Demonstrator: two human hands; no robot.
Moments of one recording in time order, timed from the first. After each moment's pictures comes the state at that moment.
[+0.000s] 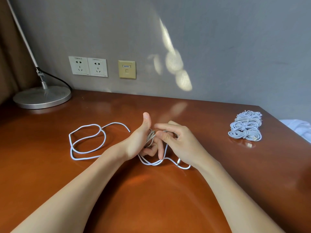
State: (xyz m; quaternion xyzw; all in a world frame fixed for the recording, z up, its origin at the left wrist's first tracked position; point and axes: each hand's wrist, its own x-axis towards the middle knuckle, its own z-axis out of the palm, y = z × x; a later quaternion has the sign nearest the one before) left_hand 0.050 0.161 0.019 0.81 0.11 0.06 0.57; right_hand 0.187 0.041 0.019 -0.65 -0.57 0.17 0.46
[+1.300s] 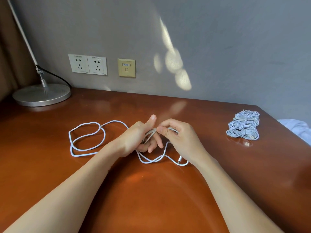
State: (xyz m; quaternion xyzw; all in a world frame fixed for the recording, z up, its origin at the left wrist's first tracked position) left_hand 0.044 0.163 0.025 0.79 0.14 0.12 0.59; right_hand 0.185 0.037 0.025 -0.67 -0.56 0.13 0.47
